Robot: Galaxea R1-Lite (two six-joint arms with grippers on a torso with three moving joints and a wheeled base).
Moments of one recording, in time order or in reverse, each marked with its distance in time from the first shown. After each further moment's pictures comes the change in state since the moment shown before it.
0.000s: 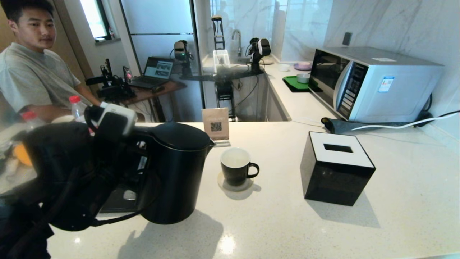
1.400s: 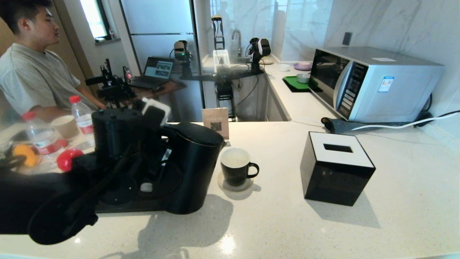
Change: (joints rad) left arm -0.051 0.150 -0.213 0.180 0.079 0.021; right arm 0.000 0.000 0.000 0.000 0.000 0.000
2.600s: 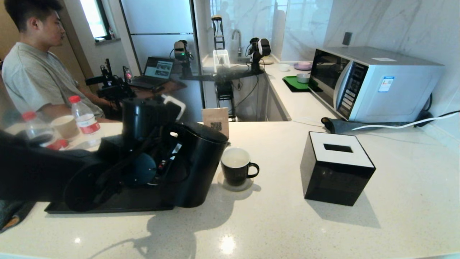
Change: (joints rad) left arm 0.009 0.090 -0.181 0.196 0.000 0.020; right arm 0.003 0.000 0.000 0.000 0.001 0.000
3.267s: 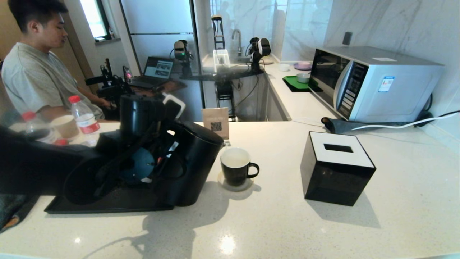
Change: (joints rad) left arm 0.024 0.002 -0.029 0.017 -0.001 0.077; right arm 0.000 0.000 0.000 0.000 0.000 0.000
